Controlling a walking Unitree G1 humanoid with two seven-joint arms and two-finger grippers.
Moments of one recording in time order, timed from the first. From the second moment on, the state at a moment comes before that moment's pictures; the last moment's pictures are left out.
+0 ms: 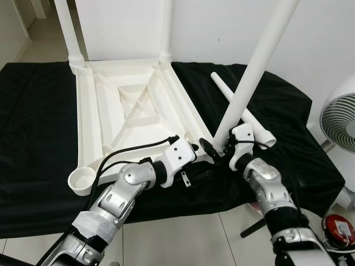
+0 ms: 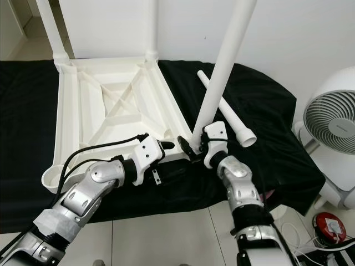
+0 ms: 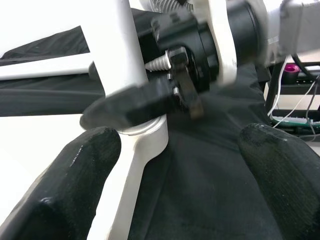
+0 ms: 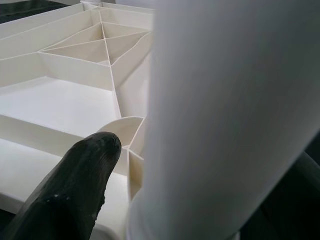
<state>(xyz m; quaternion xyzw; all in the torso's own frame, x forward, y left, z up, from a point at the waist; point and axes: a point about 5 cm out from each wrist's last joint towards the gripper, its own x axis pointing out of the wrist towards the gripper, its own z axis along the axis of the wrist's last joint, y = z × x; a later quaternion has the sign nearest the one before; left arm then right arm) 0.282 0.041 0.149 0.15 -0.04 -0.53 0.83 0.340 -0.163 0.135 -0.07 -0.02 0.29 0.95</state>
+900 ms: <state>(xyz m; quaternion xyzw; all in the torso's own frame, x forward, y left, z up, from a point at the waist) 0.282 0.041 0.149 0.15 -0.04 -0.53 0.83 0.342 -0.185 0.132 -0.09 0.02 0.38 0.92</state>
